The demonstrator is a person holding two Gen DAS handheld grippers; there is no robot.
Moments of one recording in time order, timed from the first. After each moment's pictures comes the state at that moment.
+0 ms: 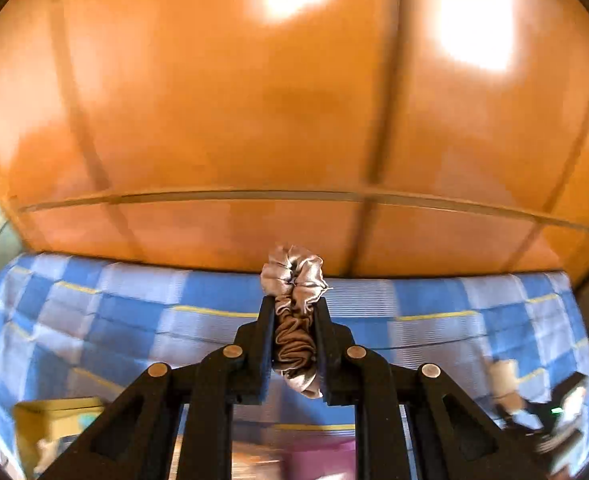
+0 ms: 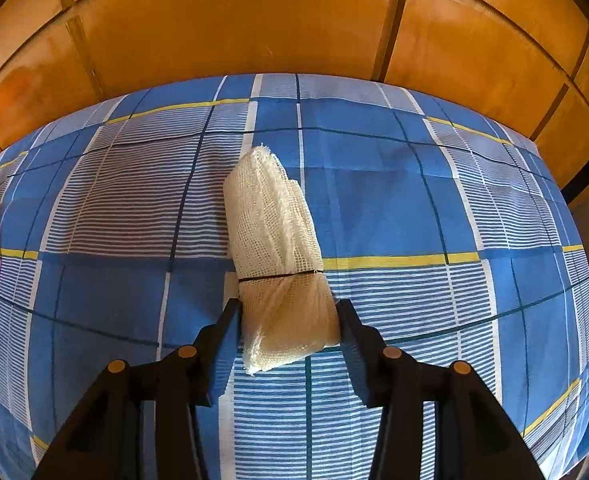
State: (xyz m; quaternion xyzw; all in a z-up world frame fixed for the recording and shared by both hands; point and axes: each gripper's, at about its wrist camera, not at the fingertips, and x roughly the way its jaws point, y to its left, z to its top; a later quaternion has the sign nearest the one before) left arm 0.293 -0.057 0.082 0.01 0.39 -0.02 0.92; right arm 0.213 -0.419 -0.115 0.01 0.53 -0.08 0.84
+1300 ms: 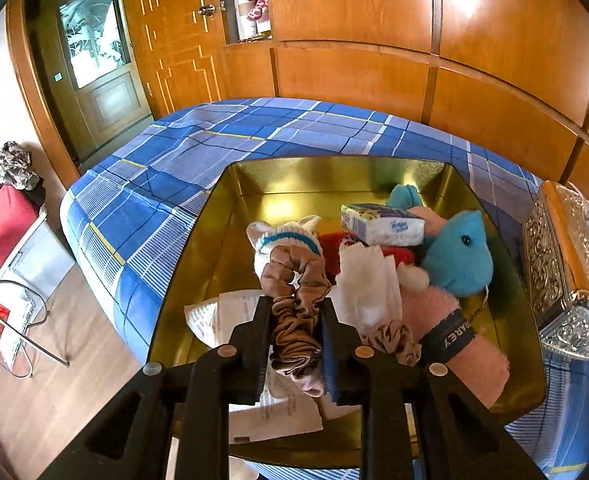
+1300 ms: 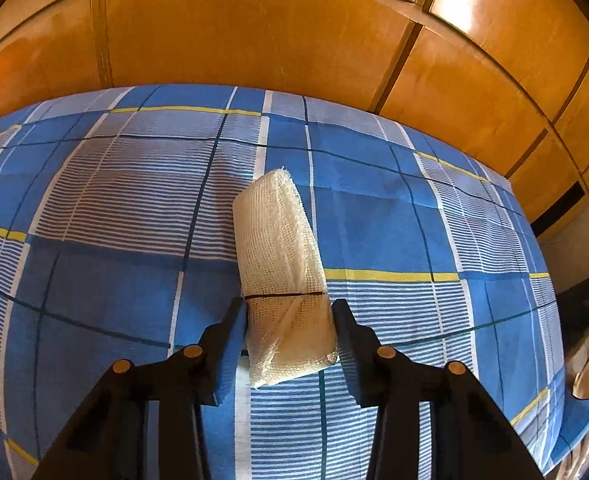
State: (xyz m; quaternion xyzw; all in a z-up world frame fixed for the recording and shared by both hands) left arm 0.017 0.243 -0.071 -0.06 0.41 0.21 0.89; right arm 0.208 -0.381 -0.115 -0.07 0.50 -0.12 0.85
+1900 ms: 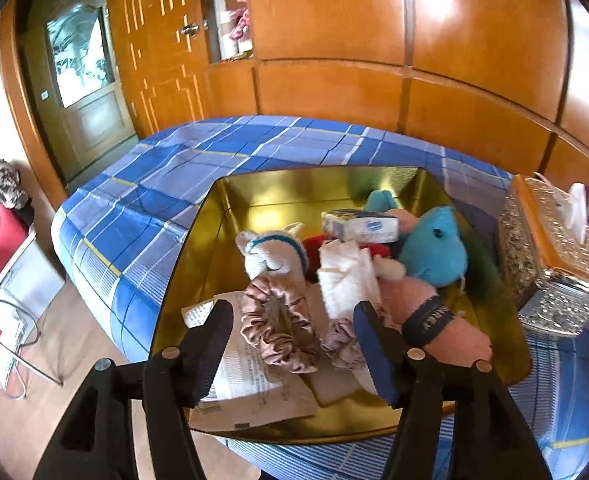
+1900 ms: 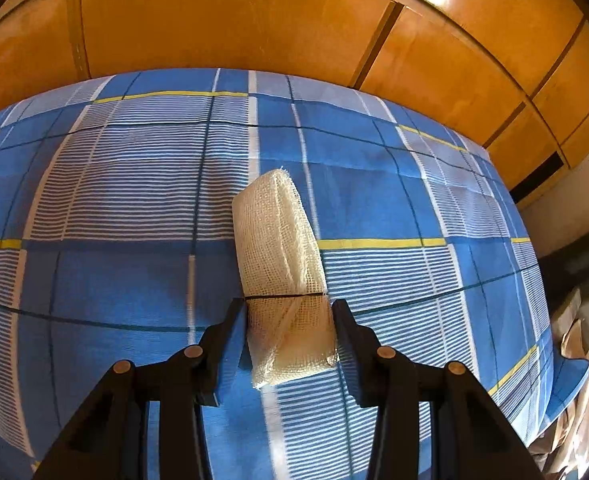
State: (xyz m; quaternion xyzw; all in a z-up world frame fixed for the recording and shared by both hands) left arm -0.005 0.231 -0.059 -0.04 0.38 0.17 0.91; right arm 0.201 -0.364 -0.114 -0.05 0.54 -0.18 0.82
